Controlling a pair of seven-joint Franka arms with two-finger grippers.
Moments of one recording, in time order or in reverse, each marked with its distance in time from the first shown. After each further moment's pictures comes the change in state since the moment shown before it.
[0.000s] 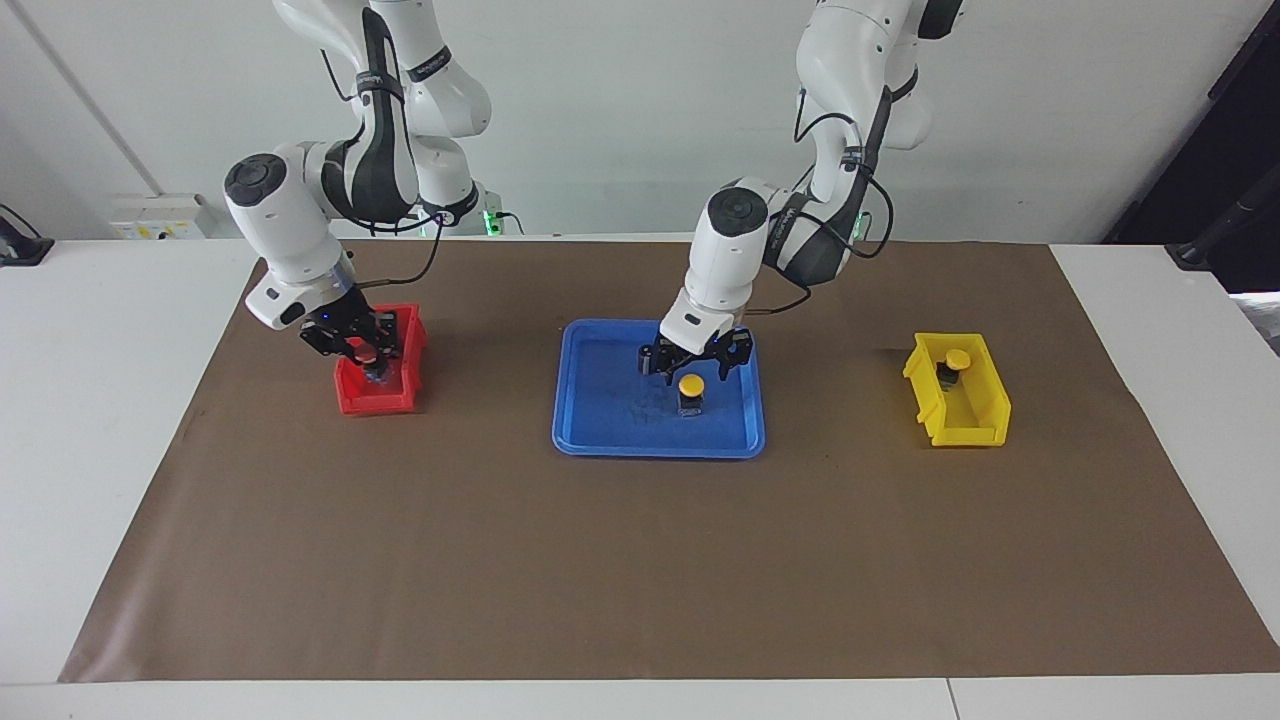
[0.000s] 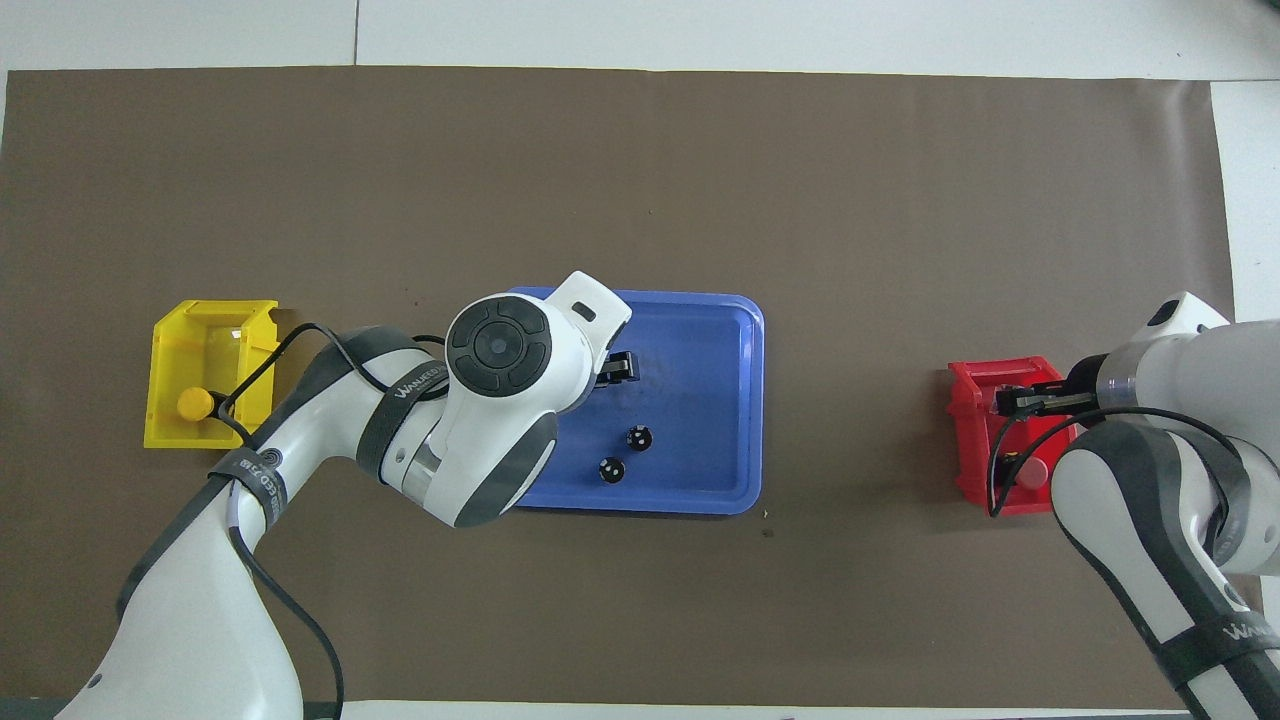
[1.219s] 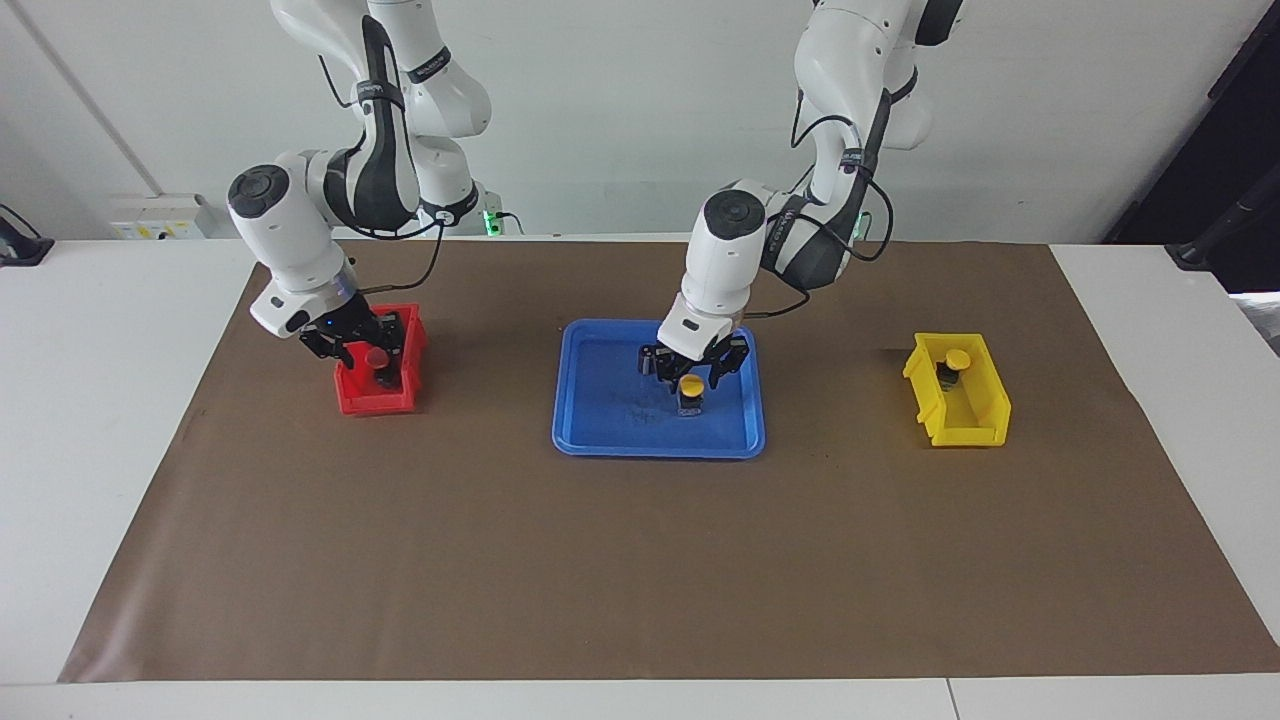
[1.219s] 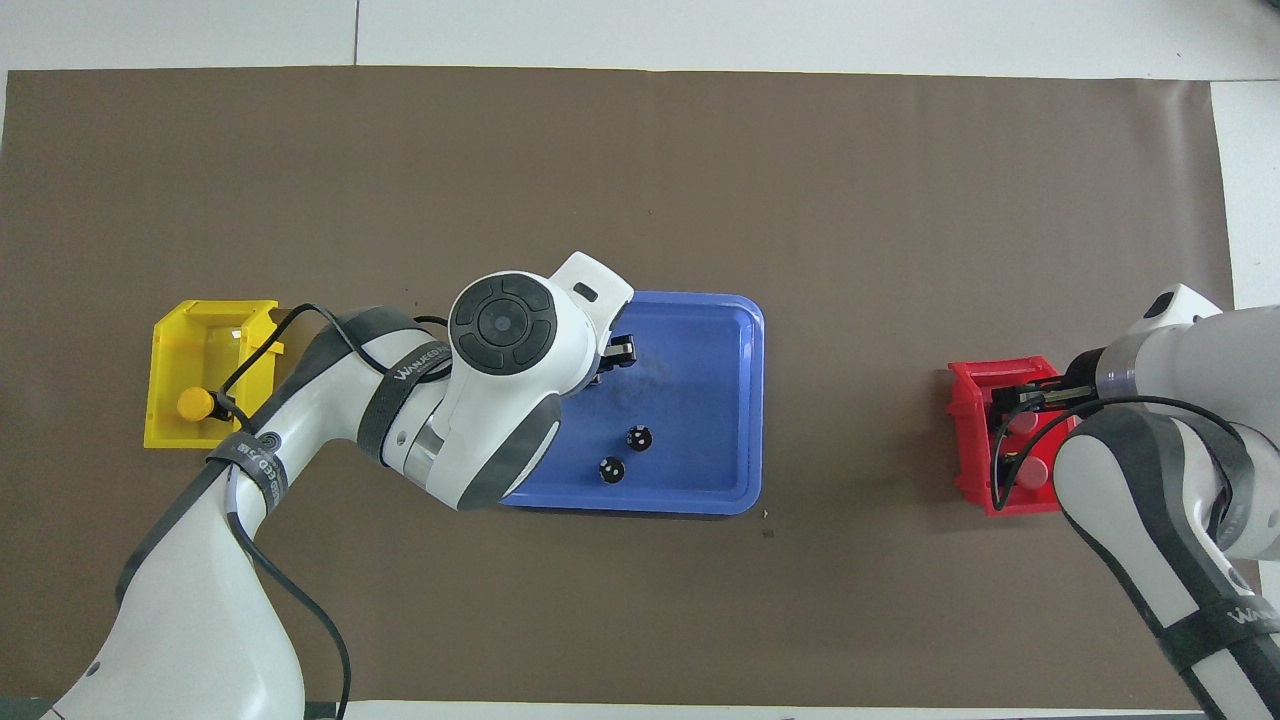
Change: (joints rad) left arm 0.000 0.016 0.011 0.064 0.009 -0.053 -0.026; right arm -0.001 0.025 0.000 0.076 0.000 -0.081 -0.020
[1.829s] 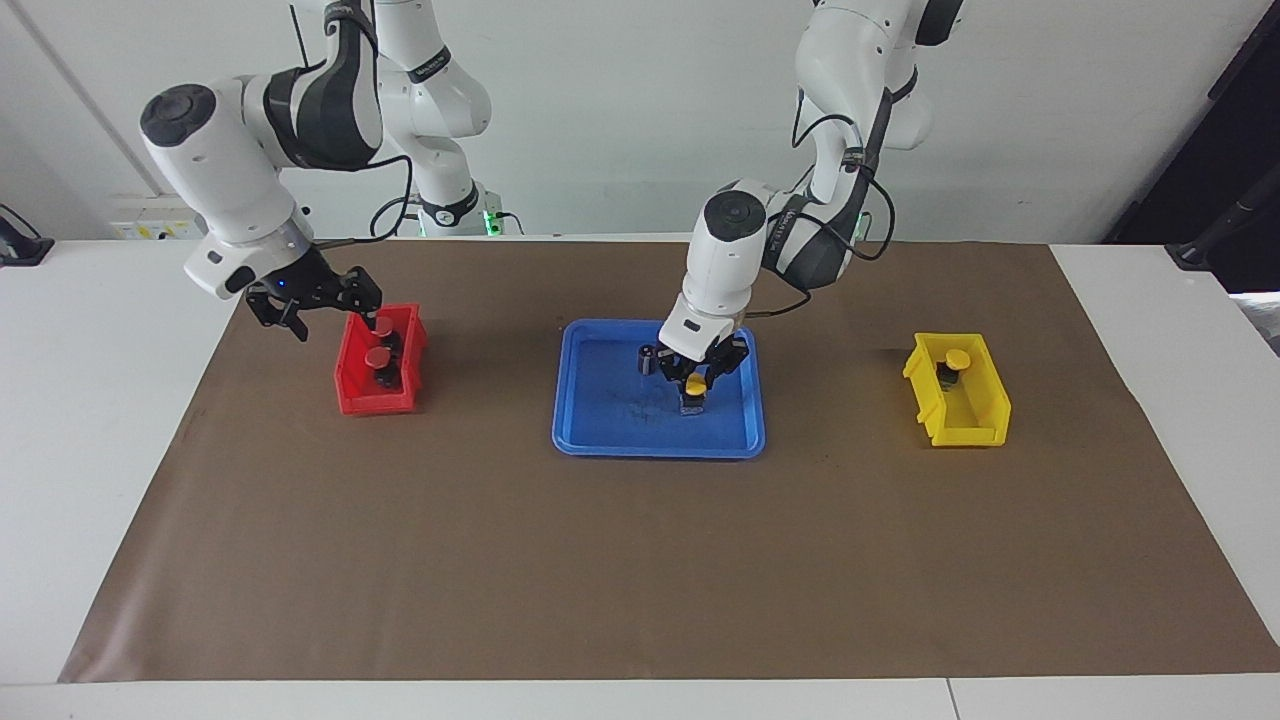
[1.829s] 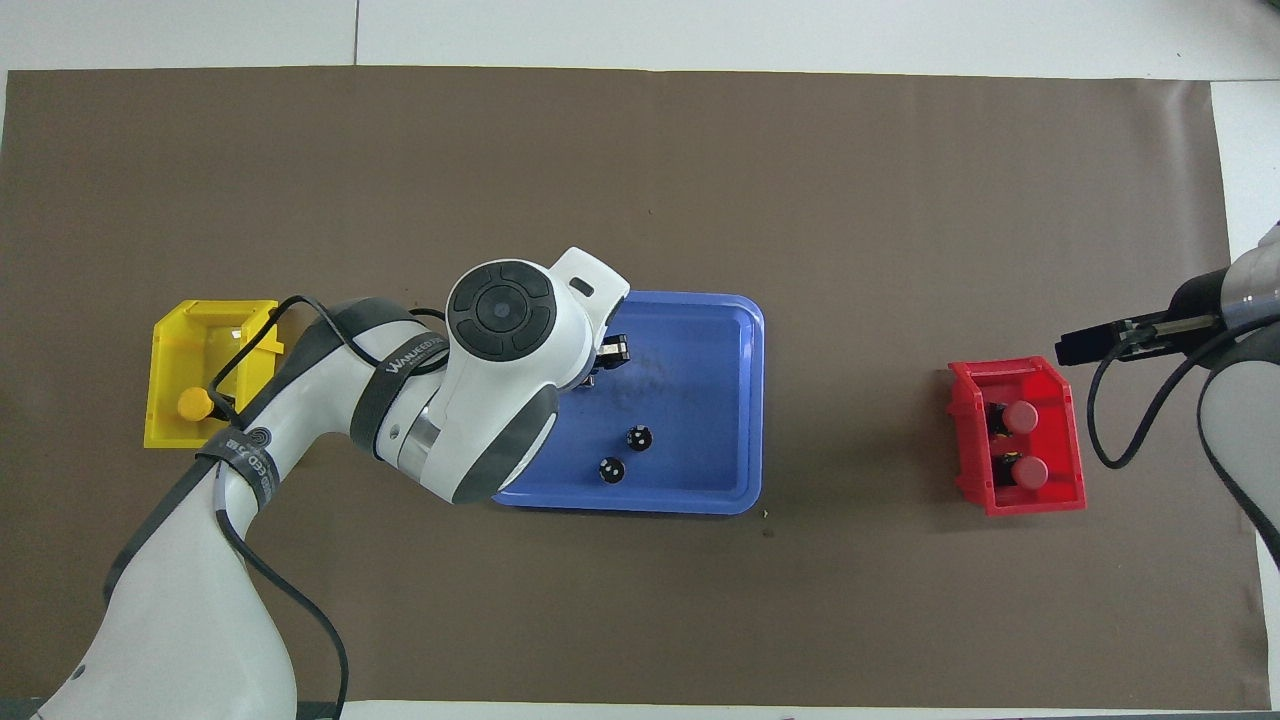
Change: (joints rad) left arm 0.003 -0.004 0.010 0.045 0.002 -0.099 -0.001; right arm 0.000 -0.006 0.000 0.394 -0.006 -0.407 0.009
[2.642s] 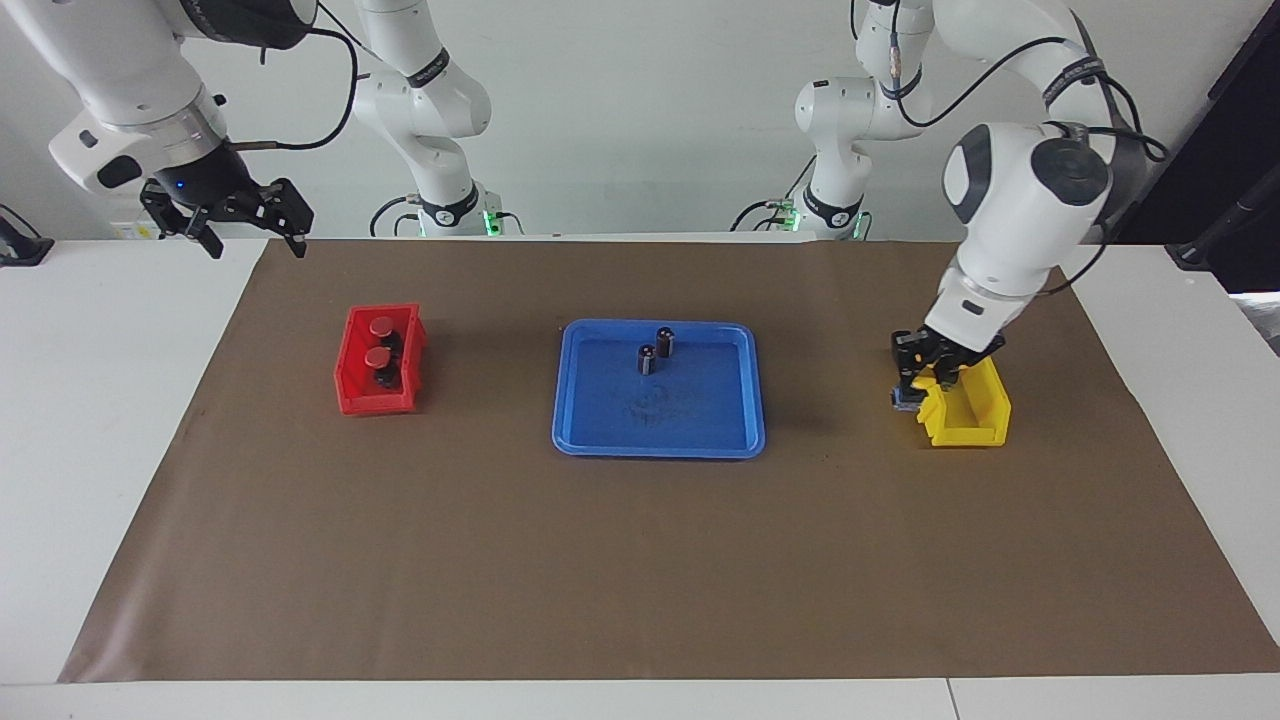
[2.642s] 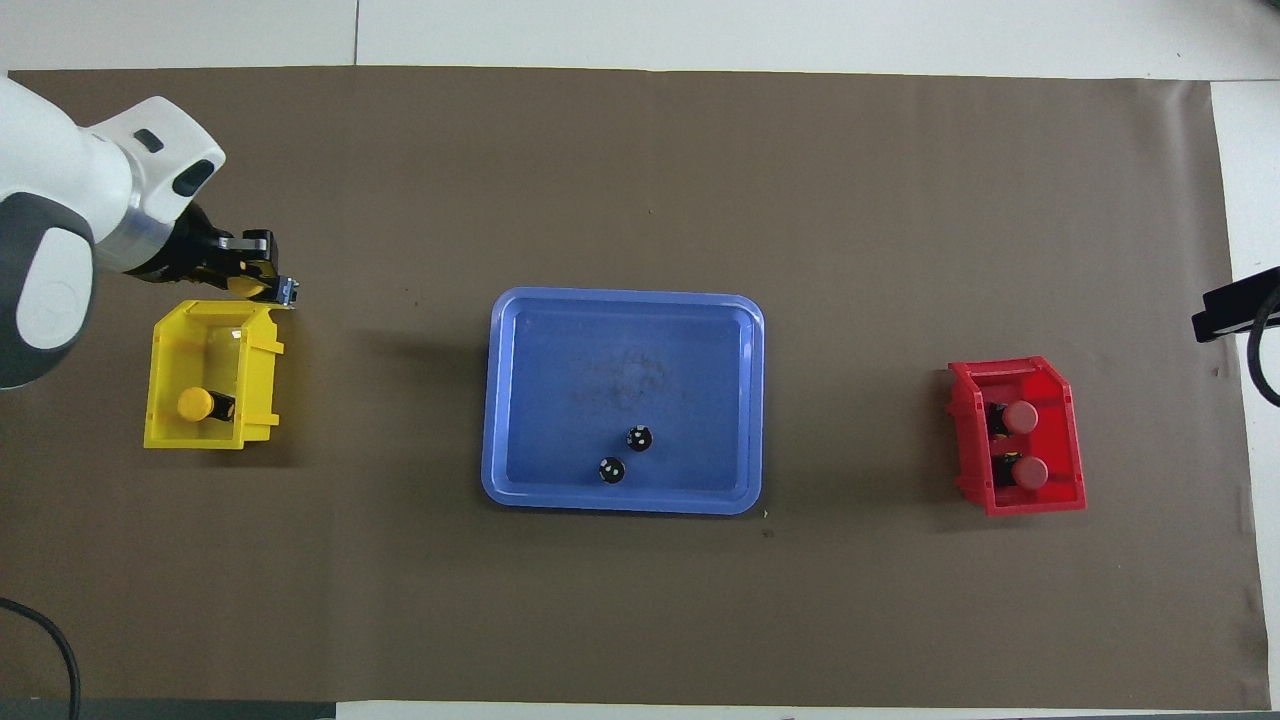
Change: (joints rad) left arm 0.536 -0.143 0.031 0.110 0.017 -0.277 0.684; right arm 0.004 0.104 -0.014 0.402 -0.108 -0.393 0.090
